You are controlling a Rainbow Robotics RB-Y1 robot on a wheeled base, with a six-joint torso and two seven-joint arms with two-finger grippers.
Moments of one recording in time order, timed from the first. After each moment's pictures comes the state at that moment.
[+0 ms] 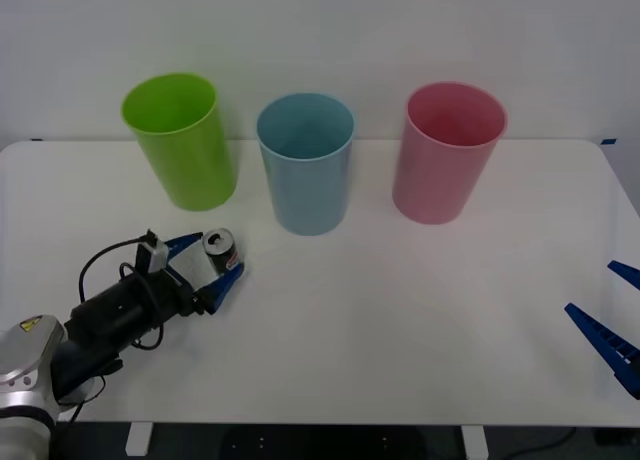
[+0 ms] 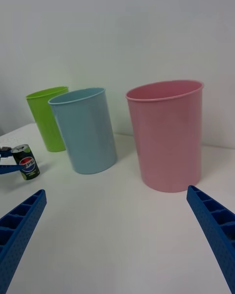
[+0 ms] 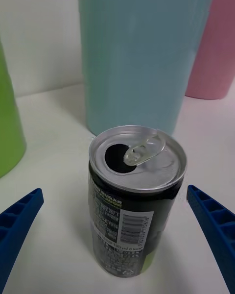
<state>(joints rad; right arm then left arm) 0.35 -0.40 -0.52 -1.66 0.96 -1.22 0.00 -0.28 0.25 0.27 -0.93 -1.30 -0.97 -0.36</state>
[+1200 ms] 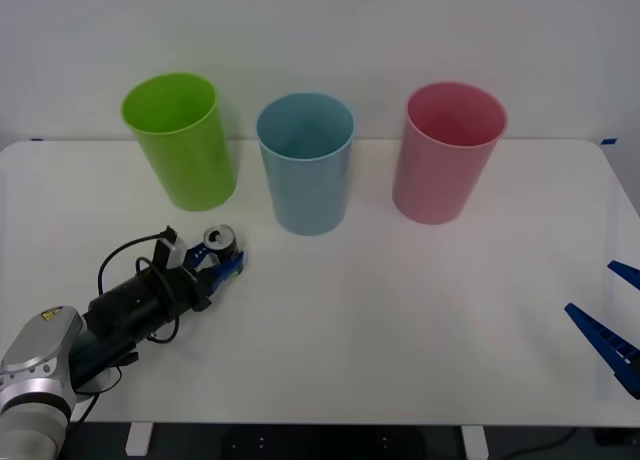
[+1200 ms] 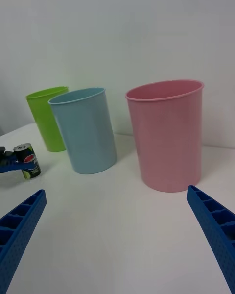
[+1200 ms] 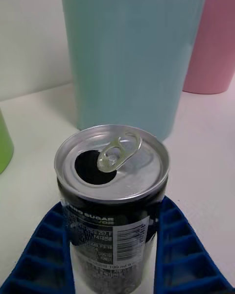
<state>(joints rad) 0.35 -0.40 -0.52 -1.66 0.96 -1.22 0.00 -0.31 0.23 0.24 -0.90 -1.30 -0.93 -0.40</state>
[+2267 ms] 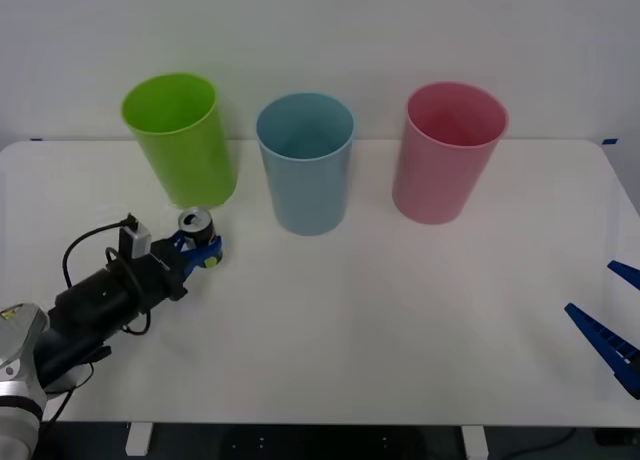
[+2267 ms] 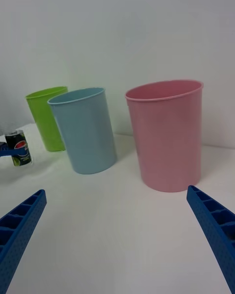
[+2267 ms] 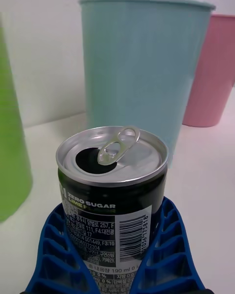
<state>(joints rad) 0.35 -0.40 -0.52 -1.66 0.96 -1.22 0.00 -0.27 0.27 0.31 -0.99 -1.26 -1.04 -0.33</state>
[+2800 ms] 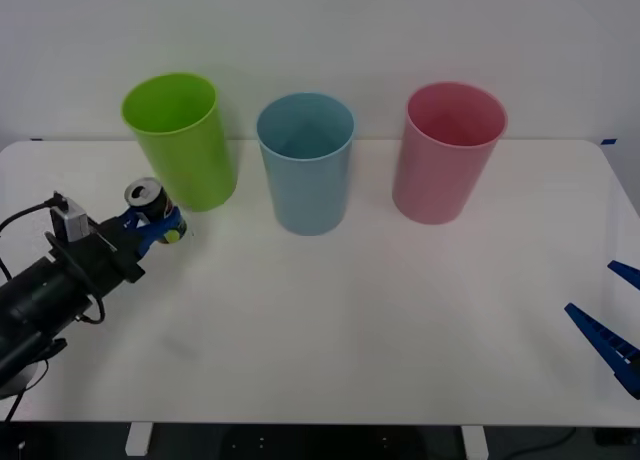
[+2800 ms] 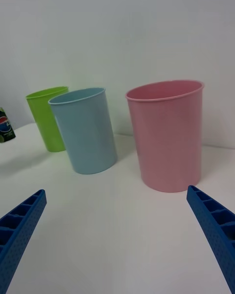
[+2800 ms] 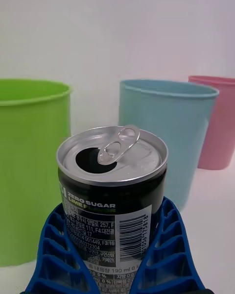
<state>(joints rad) 0.35 -0.40 -0.52 -1.66 0.96 -1.22 0.00 -0.16 0.32 0.36 -1.25 -1.15 -1.04 -0.17</state>
